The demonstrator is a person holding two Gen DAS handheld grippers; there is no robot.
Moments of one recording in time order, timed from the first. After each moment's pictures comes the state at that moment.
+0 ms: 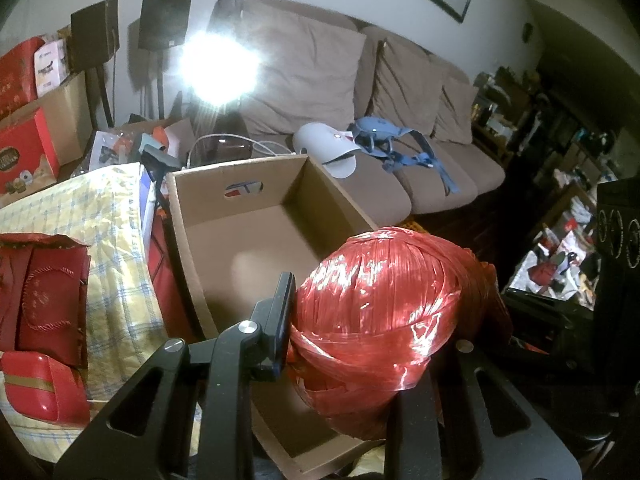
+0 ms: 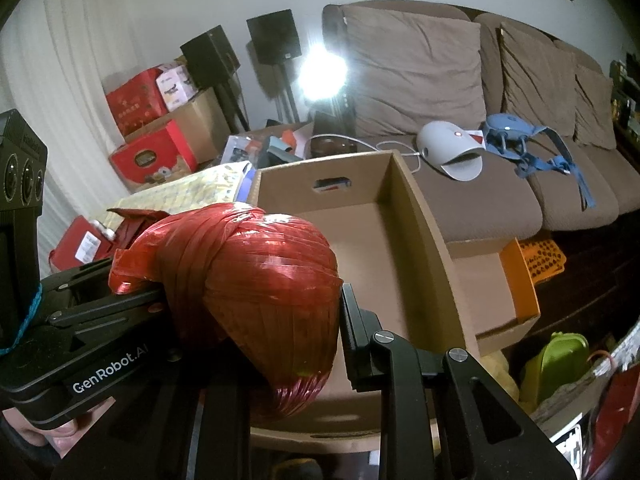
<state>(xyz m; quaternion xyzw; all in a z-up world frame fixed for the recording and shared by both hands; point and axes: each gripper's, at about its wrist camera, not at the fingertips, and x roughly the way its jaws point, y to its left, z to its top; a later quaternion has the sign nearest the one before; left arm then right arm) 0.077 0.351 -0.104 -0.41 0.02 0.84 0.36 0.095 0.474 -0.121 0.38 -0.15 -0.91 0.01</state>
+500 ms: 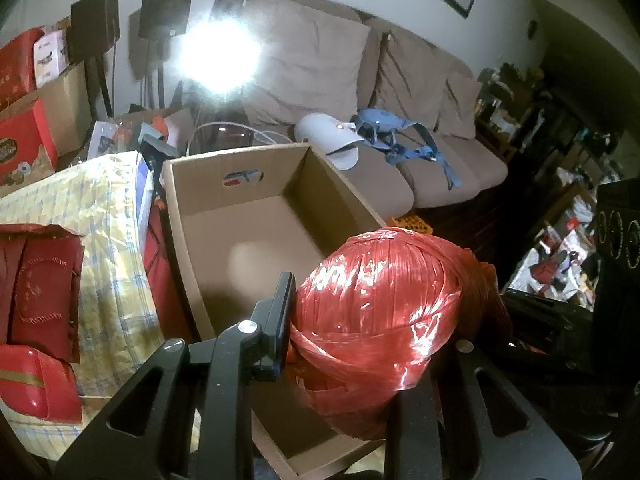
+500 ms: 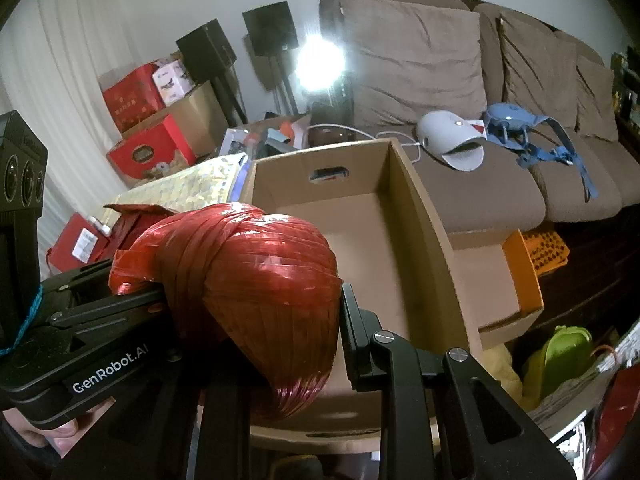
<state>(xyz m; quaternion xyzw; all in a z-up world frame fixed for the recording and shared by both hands) 0.076 0.357 -0.115 -0.43 0.02 0.83 0.36 0.091 0.481 -0.134 0.39 -0.16 -0.91 0.01</state>
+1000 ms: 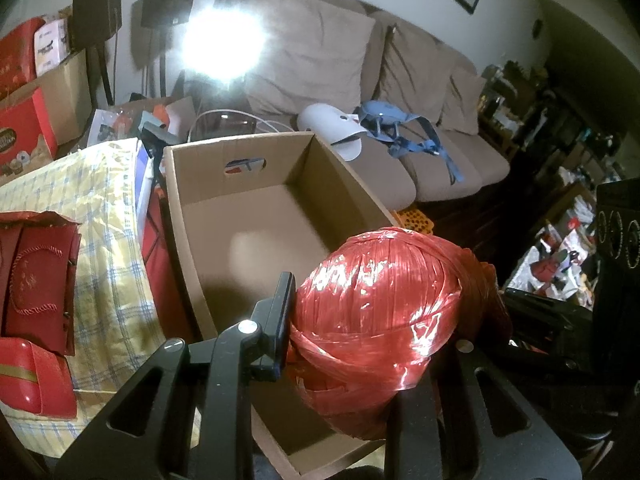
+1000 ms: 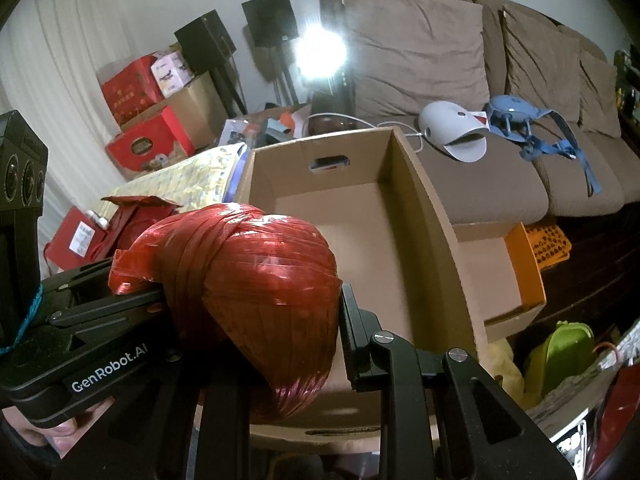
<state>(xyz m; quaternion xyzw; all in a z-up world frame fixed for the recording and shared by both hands) 0.070 0.355 -0.125 -0.45 0.02 0.82 0.35 0.087 0.479 -0.141 0.40 -0.16 -0.90 0.01</state>
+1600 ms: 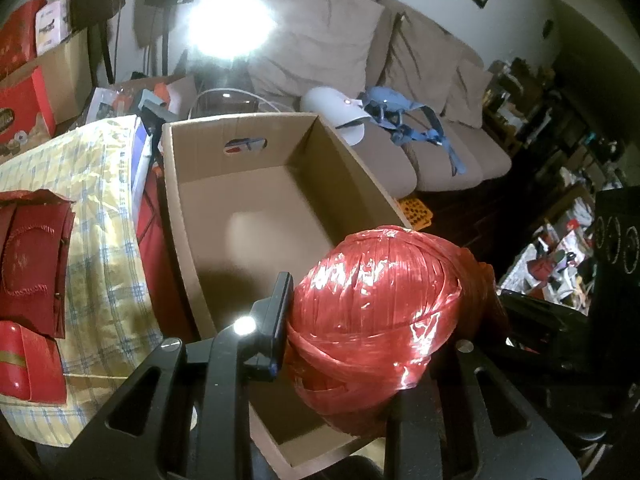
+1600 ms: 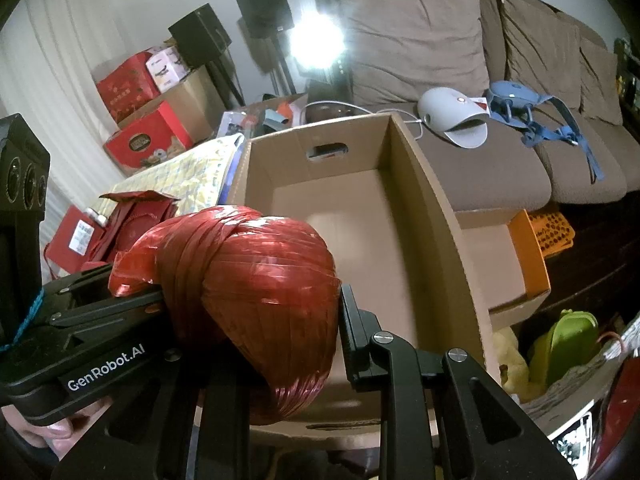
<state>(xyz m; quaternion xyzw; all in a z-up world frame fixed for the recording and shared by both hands) 0.068 0.356 -0.132 -0.48 0.01 0.81 0.34 0.085 0.481 -0.148 0.42 -0.18 -0.89 0.01</state>
